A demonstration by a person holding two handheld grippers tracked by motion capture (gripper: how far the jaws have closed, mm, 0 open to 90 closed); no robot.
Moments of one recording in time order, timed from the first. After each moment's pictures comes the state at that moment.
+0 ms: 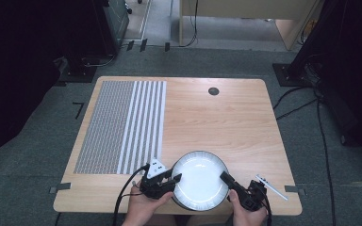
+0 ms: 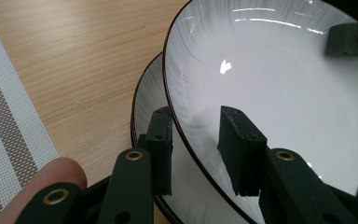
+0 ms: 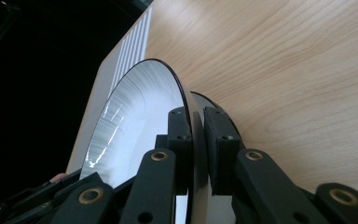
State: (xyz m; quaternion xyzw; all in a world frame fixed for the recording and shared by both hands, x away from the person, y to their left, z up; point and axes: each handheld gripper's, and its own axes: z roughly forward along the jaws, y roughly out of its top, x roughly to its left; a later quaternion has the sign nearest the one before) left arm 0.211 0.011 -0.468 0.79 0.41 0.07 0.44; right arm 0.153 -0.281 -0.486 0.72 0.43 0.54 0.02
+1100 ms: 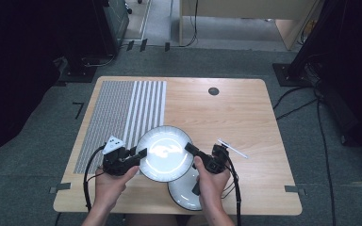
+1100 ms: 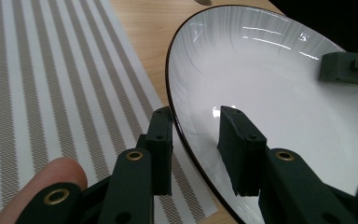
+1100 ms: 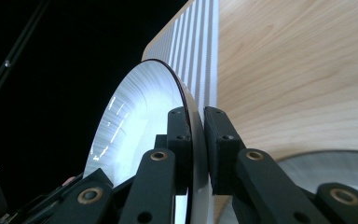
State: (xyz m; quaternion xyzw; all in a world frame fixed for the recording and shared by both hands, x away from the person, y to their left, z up) left arm 0.258 0.105 -0.429 0.73 0.49 0.12 0.46; right arm 0.249 -0.195 -0.452 0.69 0.46 0.56 -0.05
